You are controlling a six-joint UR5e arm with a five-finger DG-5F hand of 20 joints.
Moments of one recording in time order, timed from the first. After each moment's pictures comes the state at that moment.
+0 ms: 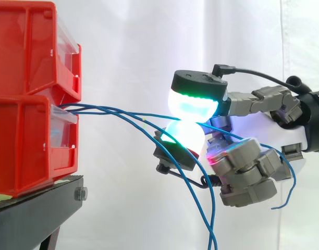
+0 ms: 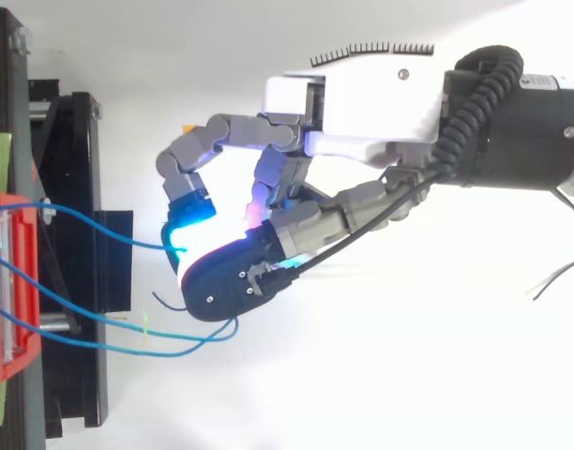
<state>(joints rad) 0.08 -2.27 -1.10 -3.09 -1.45 -0.15</state>
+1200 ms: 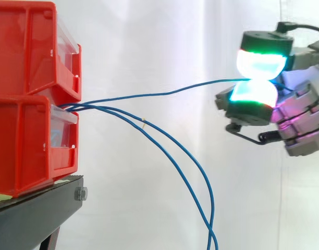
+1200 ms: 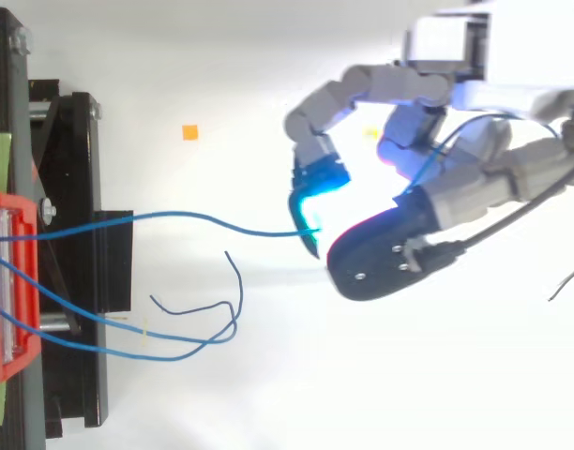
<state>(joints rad) 0.06 -2.08 -1.21 -3.27 -1.47 -0.21</state>
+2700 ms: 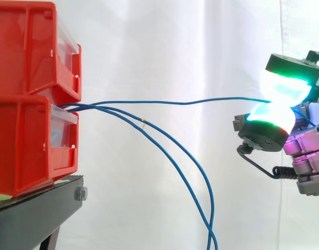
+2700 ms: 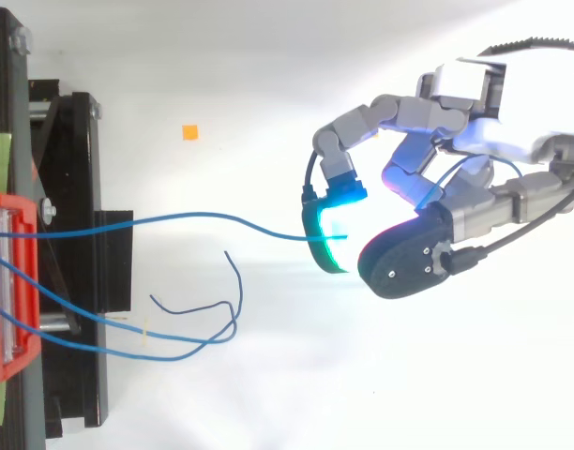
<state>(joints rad) 0.11 -2.03 -1.53 -2.80 -1.36 -0.09</state>
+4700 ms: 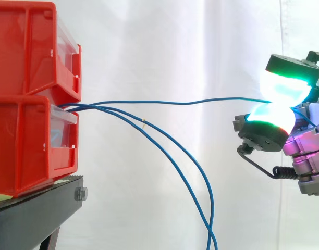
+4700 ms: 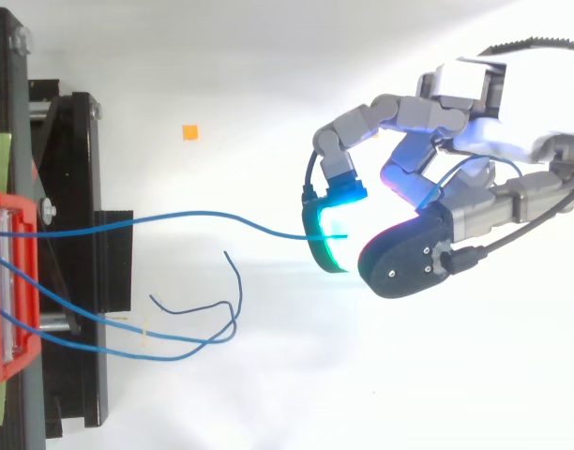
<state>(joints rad) 0.11 -2.03 -1.53 -2.80 -1.36 -0.09</state>
